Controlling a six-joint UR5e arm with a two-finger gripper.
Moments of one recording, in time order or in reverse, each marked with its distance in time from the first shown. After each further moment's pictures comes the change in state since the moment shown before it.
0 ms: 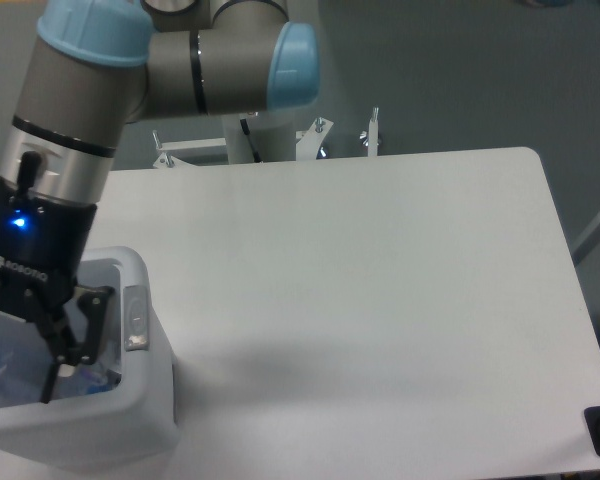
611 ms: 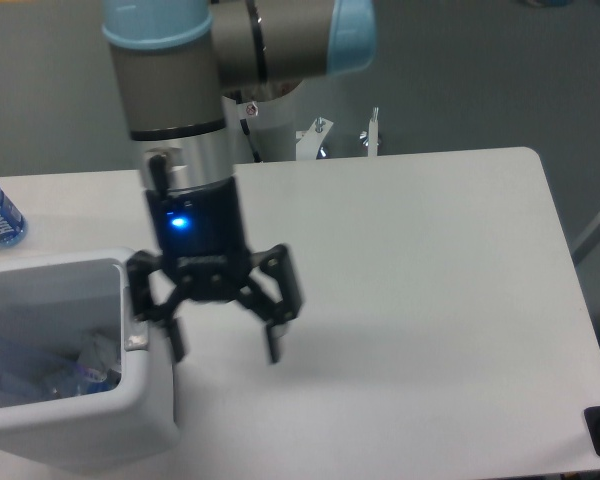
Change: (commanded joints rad) arm 0.120 0.107 -0.072 -0.369 0.372 0.679
